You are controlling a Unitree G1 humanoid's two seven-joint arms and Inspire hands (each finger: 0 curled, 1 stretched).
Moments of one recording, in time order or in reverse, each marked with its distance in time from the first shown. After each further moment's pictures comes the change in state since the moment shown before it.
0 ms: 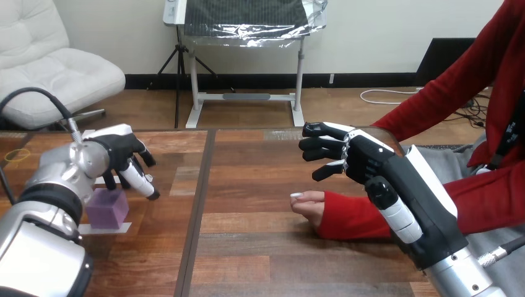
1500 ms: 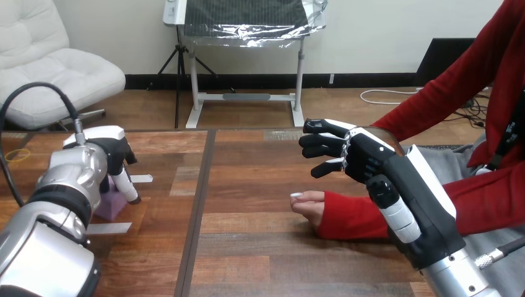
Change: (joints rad) left arm -0.001 -0.026 -0.085 0.006 0.102 0.102 0.057; right arm 0.000 0.028 0.001 0.012 -0.001 -0.019 -0.008
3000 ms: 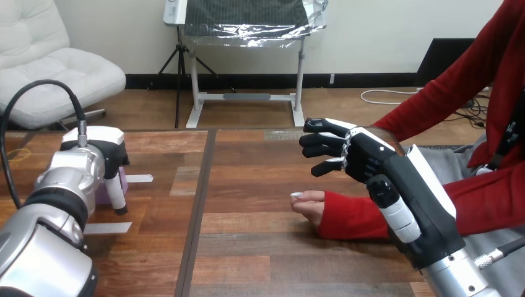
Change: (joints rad) left arm 0.008 0.014 -0.088 0.000 0.133 -0.026 0.048; right arm -0.001 0.003 0.000 0.002 -0.001 -0.003 -0.003
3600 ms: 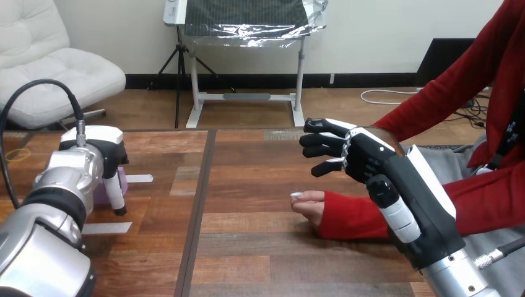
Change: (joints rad) left arm 0.000 0.008 0.003 0.000 -0.003 -0.007 0.001; right arm 0.000 0.000 0.000 0.000 -0.001 0.000 -0.001
